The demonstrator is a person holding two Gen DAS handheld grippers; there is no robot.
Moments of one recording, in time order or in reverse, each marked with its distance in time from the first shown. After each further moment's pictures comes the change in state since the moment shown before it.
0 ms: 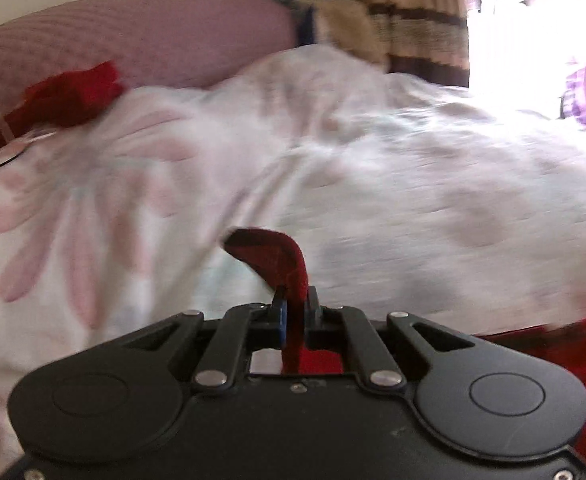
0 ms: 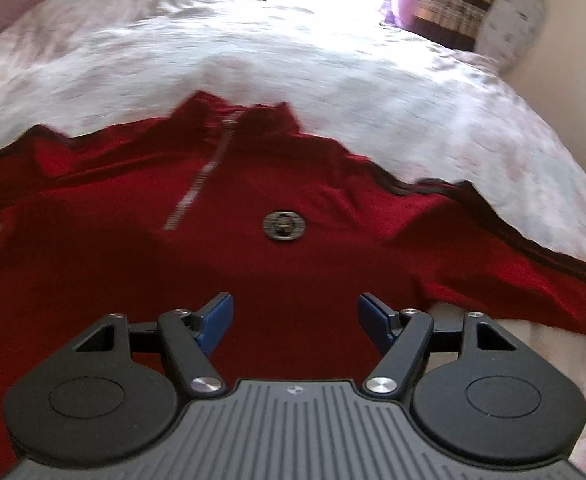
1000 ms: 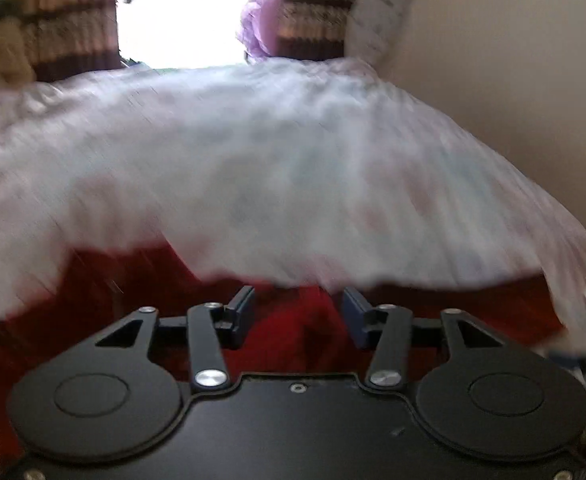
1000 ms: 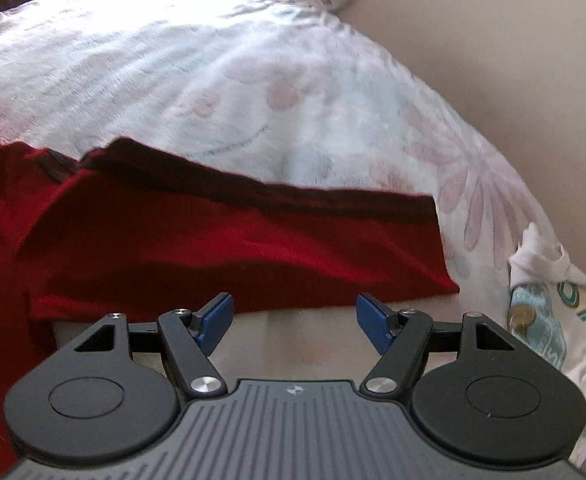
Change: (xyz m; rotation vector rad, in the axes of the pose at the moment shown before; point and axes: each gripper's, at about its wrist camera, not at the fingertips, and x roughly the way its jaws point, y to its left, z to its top) left arm -0.223 -0.516 -0.101 0.387 0.116 -0.764; right arm 0.044 -0.226 -0.023 0.259 0.112 -0.347
